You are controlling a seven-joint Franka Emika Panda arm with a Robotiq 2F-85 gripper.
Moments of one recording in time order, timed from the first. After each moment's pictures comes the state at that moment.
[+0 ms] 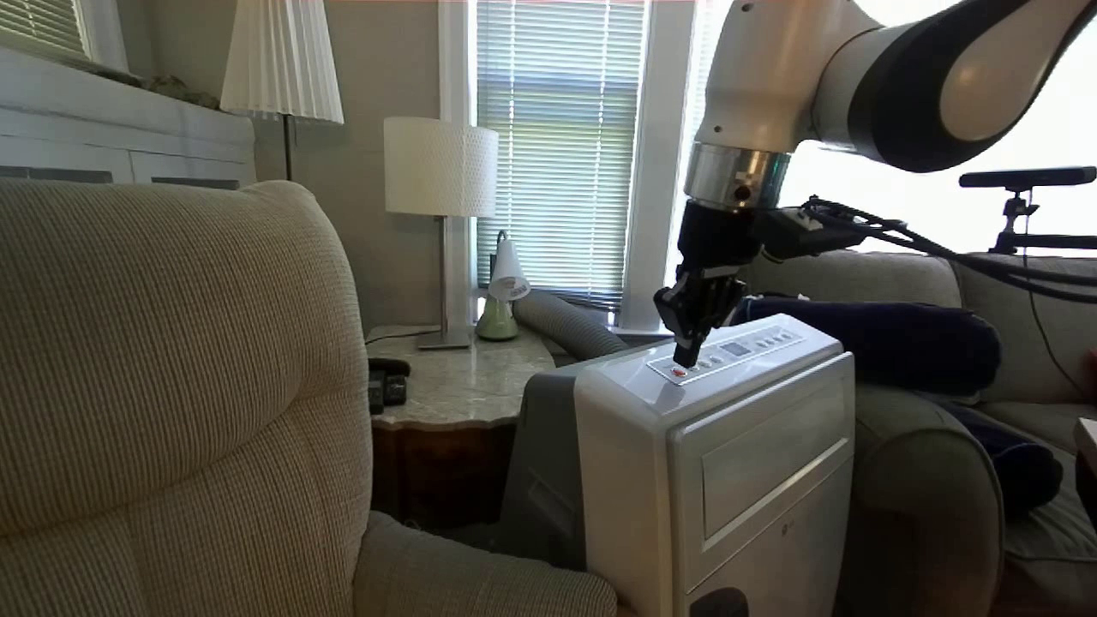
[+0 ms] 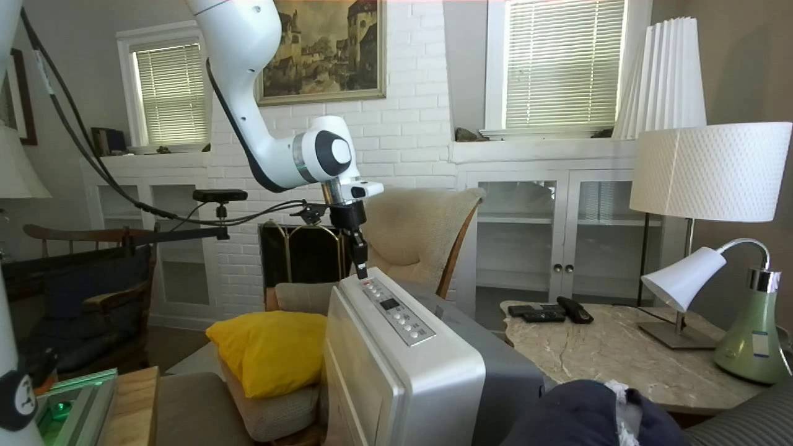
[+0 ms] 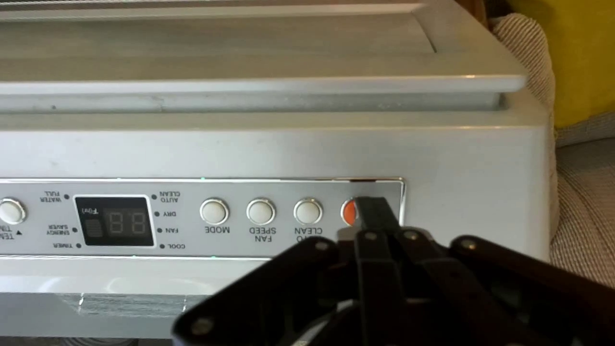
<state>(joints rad) 0.32 0.27 0.10 -2.23 -0.38 2.62 0.95</state>
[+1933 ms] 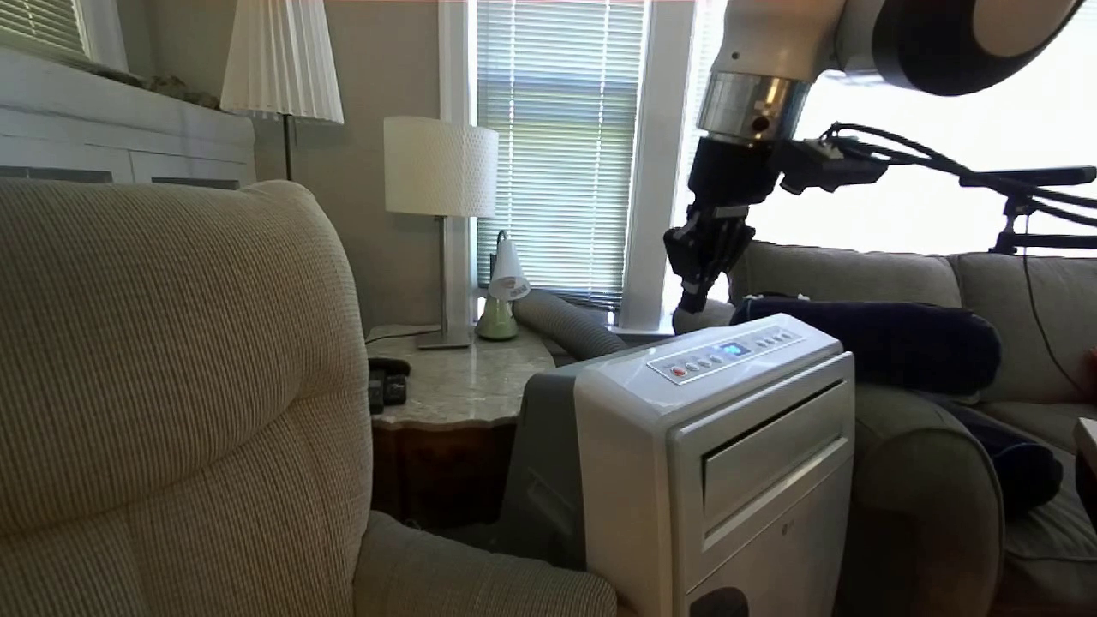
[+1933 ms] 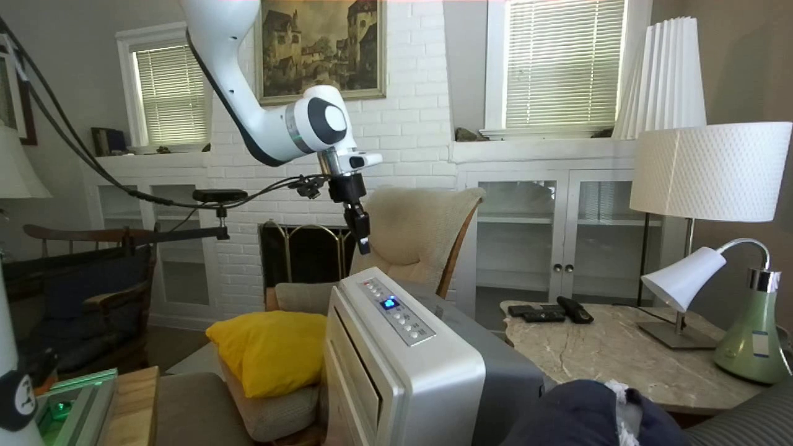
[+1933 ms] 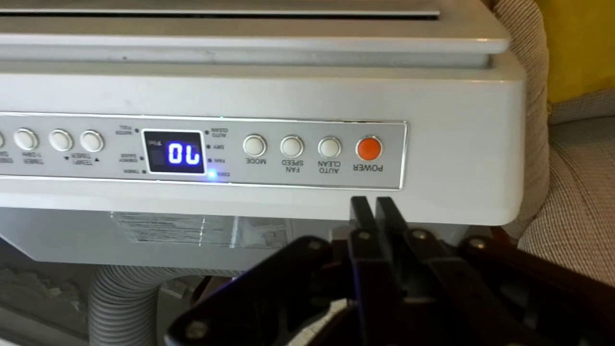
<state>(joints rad) 0.35 0.14 0.08 -2.24 -0.38 2.52 0.91</state>
